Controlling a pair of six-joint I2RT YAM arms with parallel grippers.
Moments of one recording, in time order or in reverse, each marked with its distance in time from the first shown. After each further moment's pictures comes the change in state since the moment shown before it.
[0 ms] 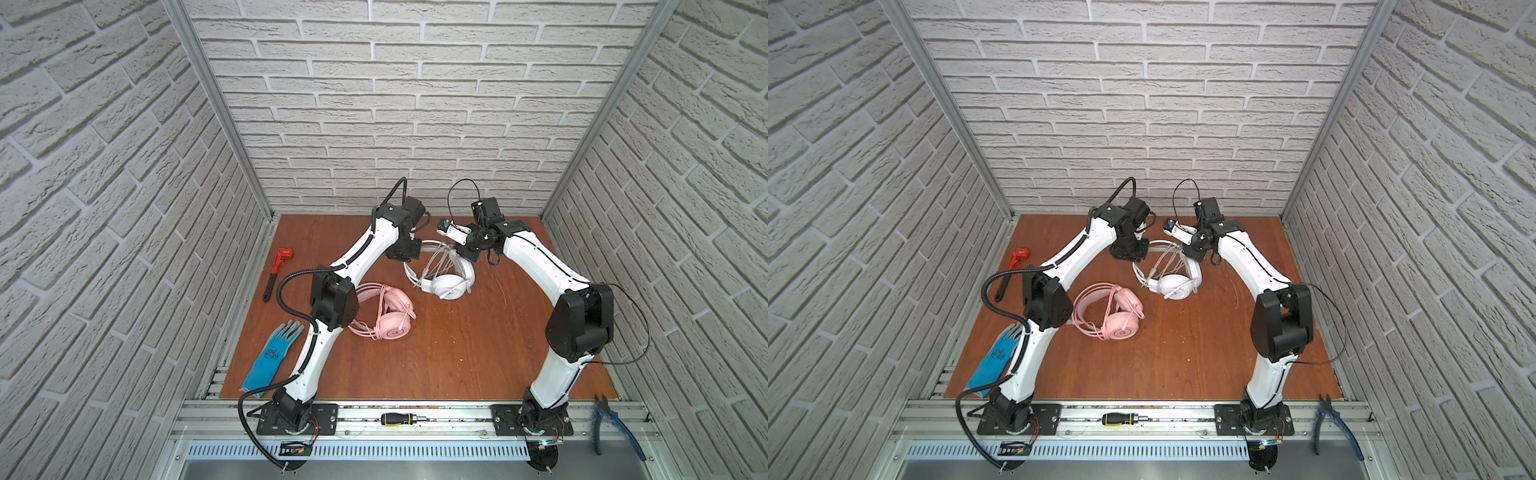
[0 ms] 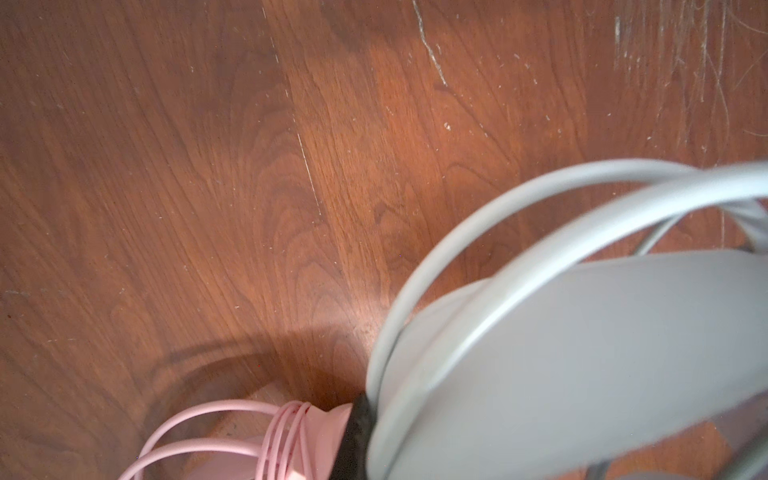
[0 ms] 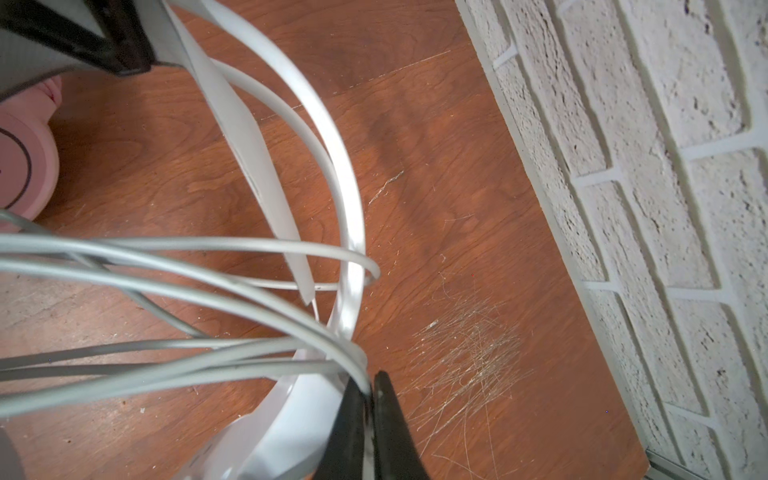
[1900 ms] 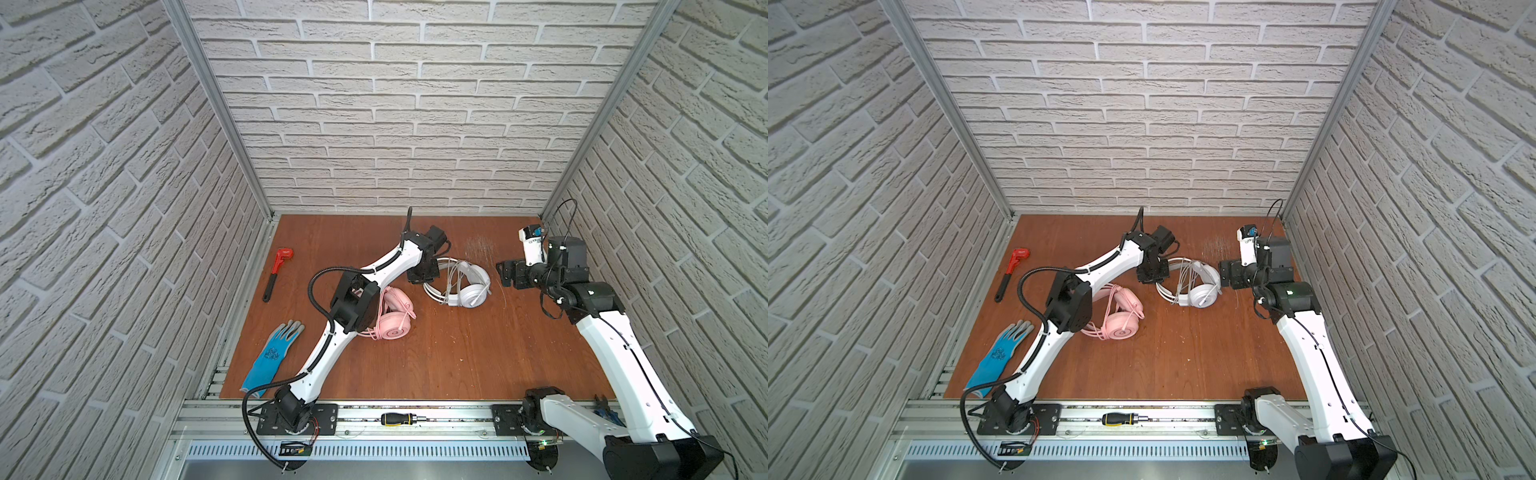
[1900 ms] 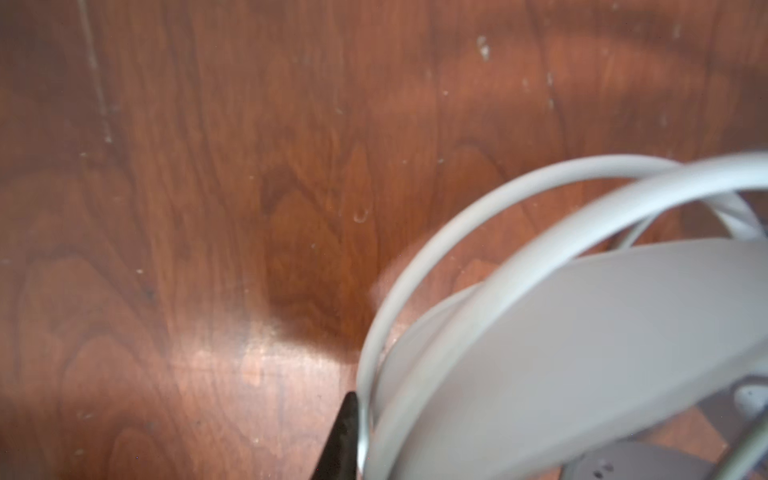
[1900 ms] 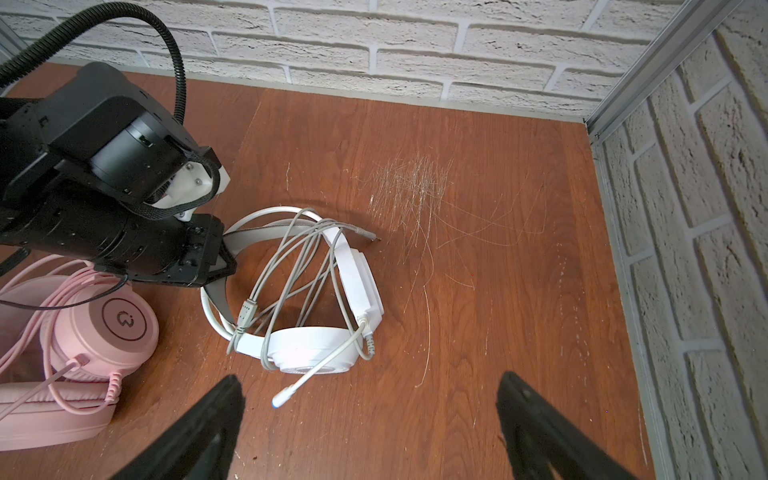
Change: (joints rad) left arm -0.122 0.154 -0.115 0.228 0.003 -0.430; right arm -0.175 -0.771 -0.500 0.017 0.095 0.799
